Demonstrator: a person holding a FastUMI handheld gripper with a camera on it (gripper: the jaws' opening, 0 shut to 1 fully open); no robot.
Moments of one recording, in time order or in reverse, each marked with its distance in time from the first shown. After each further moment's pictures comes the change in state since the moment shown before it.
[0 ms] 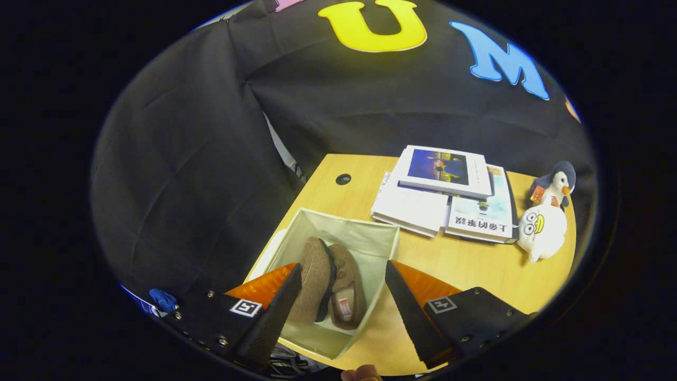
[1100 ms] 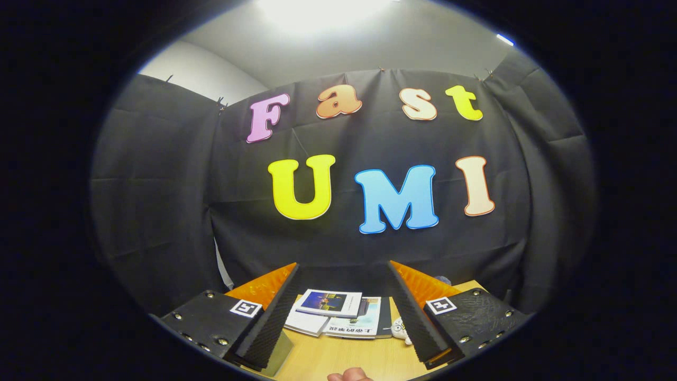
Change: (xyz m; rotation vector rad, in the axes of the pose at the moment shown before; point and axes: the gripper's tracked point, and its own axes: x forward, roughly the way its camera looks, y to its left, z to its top) arm -0.261 -0.142 0.100 -0.080 -0.836 -0.321
